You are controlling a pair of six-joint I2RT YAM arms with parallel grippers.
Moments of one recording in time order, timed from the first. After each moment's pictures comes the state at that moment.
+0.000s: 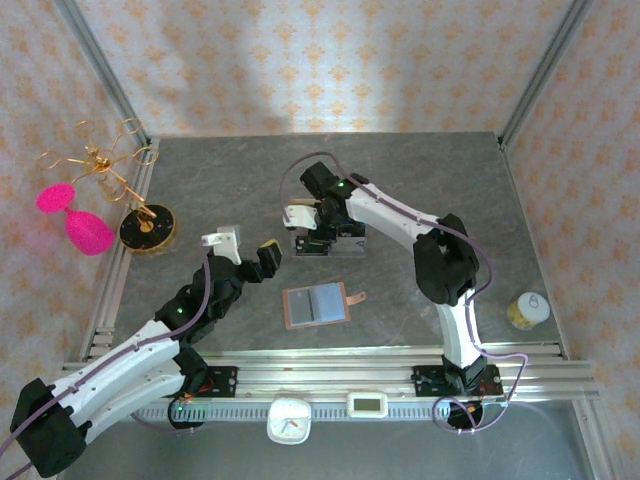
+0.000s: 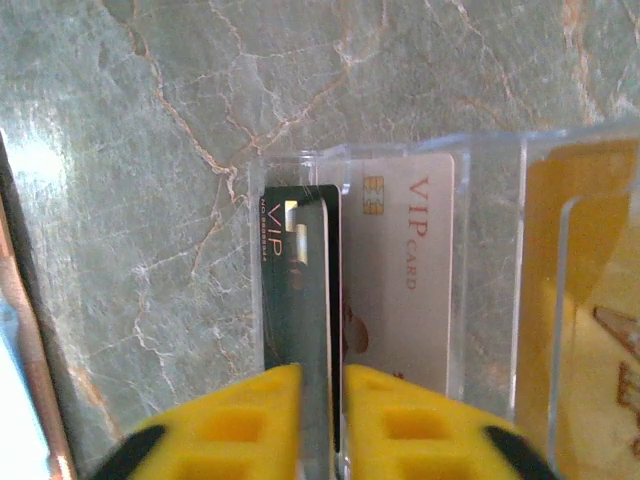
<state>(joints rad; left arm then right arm) -0.64 0.73 0.40 0.00 -0.39 -0.52 0.71 2.06 1.75 -0.91 -0.17 -0.86</state>
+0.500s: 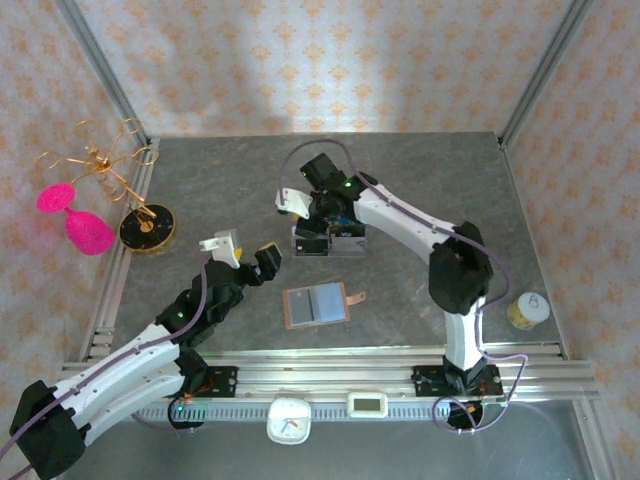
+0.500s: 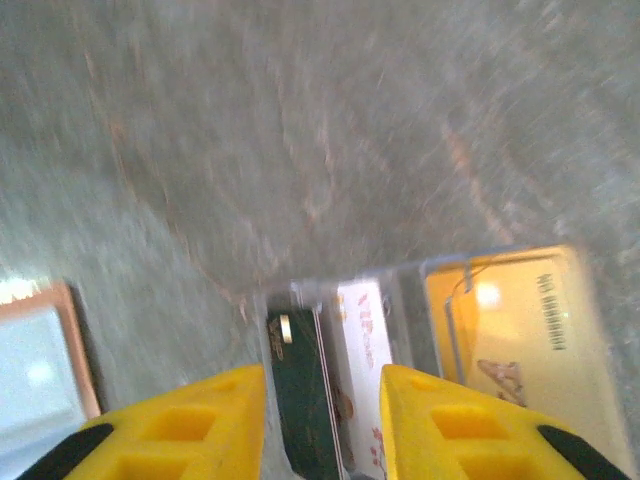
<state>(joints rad) -0.64 0.70 0.34 0.05 -0.36 -0.63 0.73 1.91 1.68 -0.72 -0.27 -0.60</state>
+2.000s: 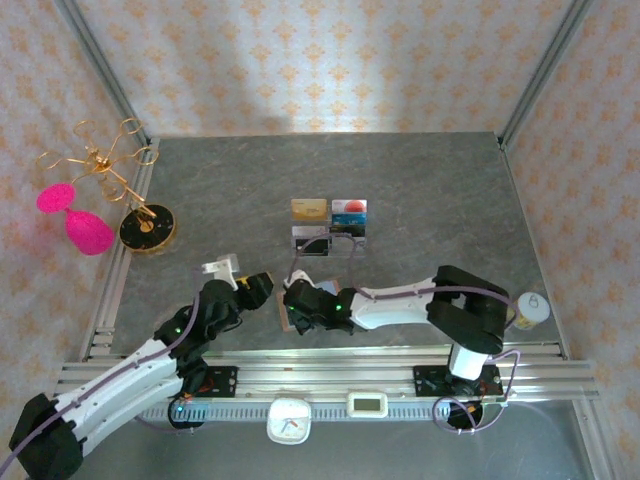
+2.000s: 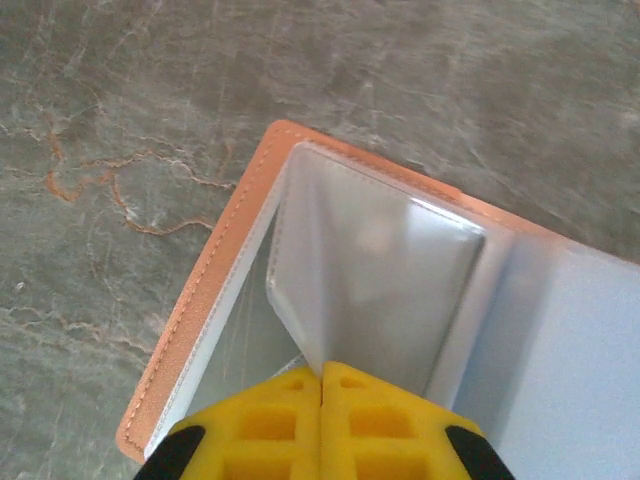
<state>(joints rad) -0.64 0.61 0.16 -0.03 -0.17 -0.85 1.21 1.71 0.89 -0.13 0.20 0.52</state>
